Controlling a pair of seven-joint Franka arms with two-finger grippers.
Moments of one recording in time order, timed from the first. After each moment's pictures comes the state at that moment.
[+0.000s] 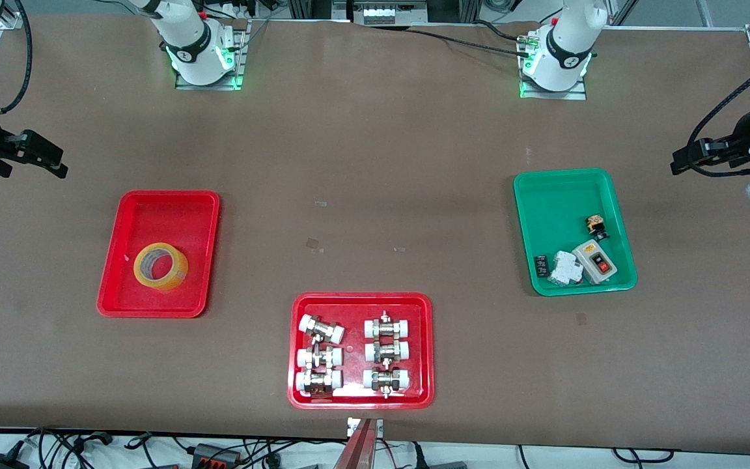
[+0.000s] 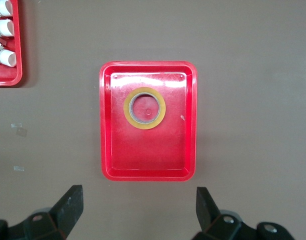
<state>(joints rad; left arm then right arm) 0.01 0.07 0.01 -1.53 0.04 1.47 -0.11 -0.01 -0.03 -0.04 -1.72 0.00 1.74 -0.04</state>
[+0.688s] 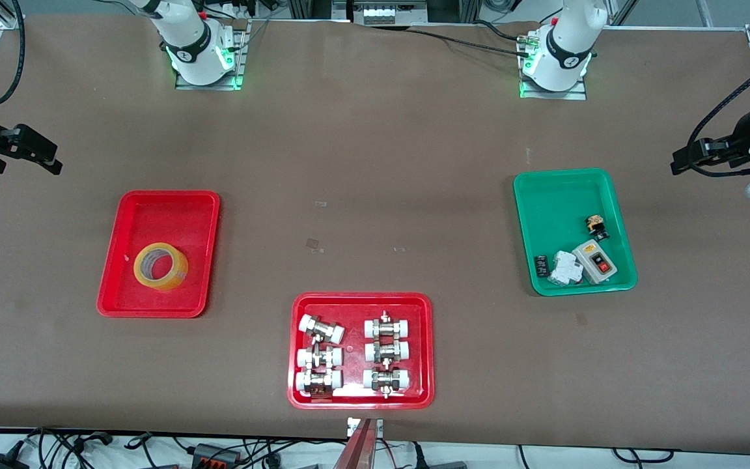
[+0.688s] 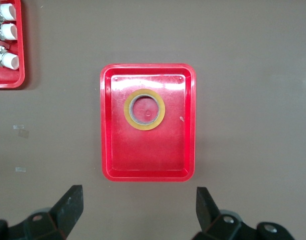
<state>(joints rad) 0.01 0.07 0.01 -1.53 0.04 1.47 -0.11 -0.01 -0.05 -0.04 -1.72 0.00 1.74 -0.04</state>
